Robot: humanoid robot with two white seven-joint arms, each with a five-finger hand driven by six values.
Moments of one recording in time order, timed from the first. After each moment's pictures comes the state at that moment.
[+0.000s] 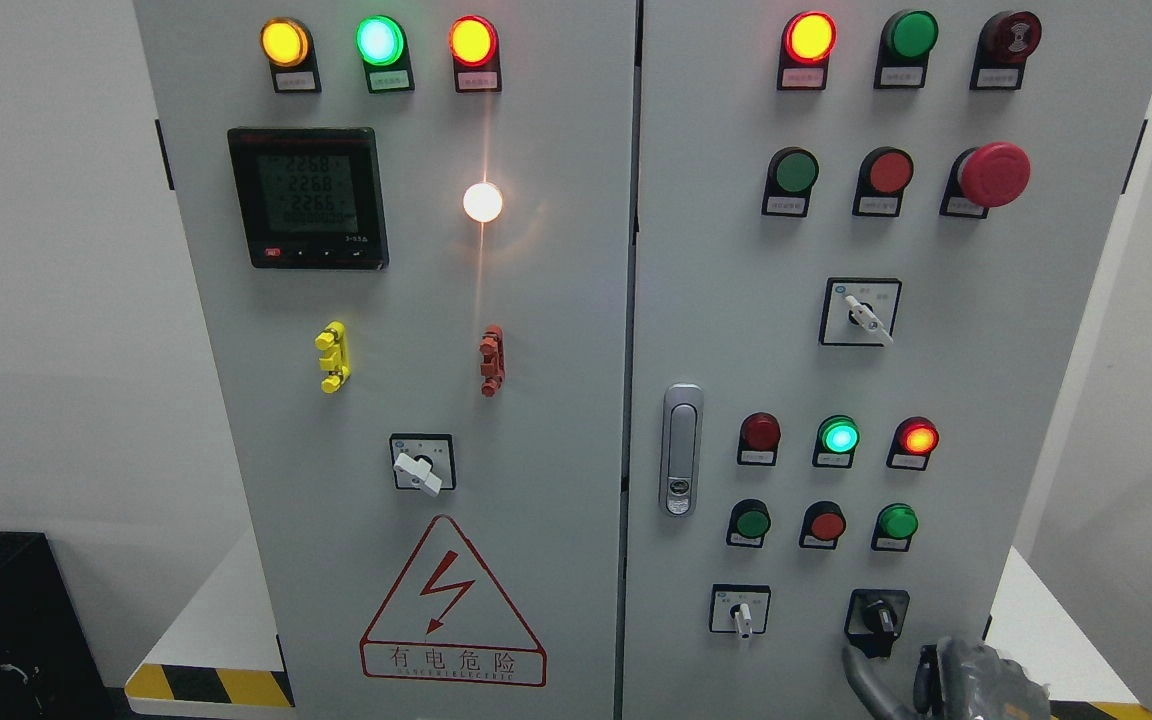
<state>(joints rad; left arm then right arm) 0.00 -0.10 -0.14 0.00 0.10 -0.06 0.15 -0.18 0.09 -0.12 -1.73 1.21 0.26 0.14</state>
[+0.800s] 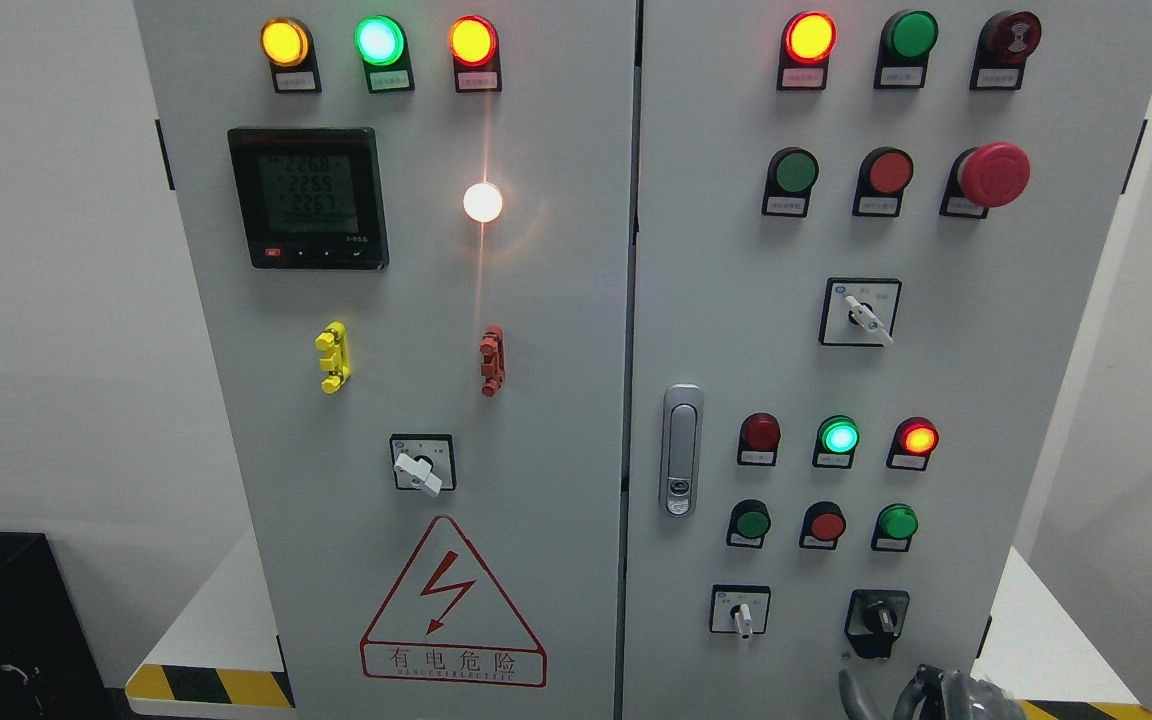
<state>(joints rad) 0.00 -0.10 -0.14 0.00 0.10 -0.06 0.15 -0.04 0.11 -0.08 -1.88 0.88 0.27 0.00</state>
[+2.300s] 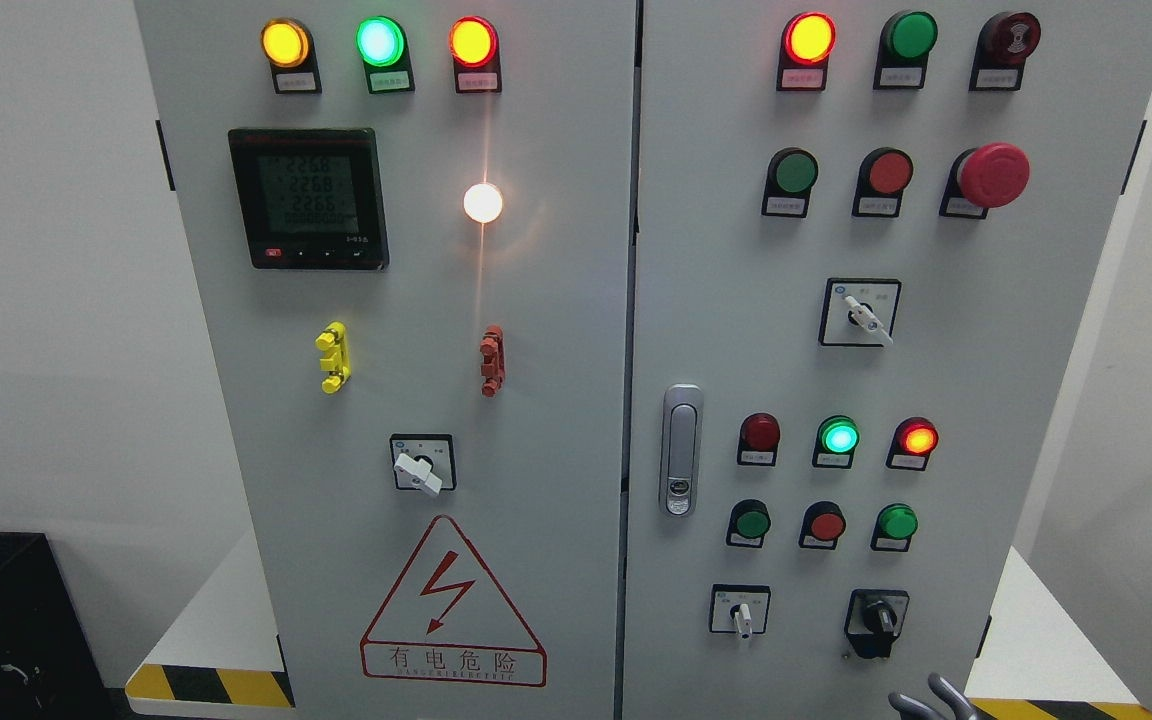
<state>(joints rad) 0.00 -0.10 -0.14 0.00 0.10 -0.06 0.15 0.26 0.12 -0.05 -2.06 -0.11 -0.05 0.01</state>
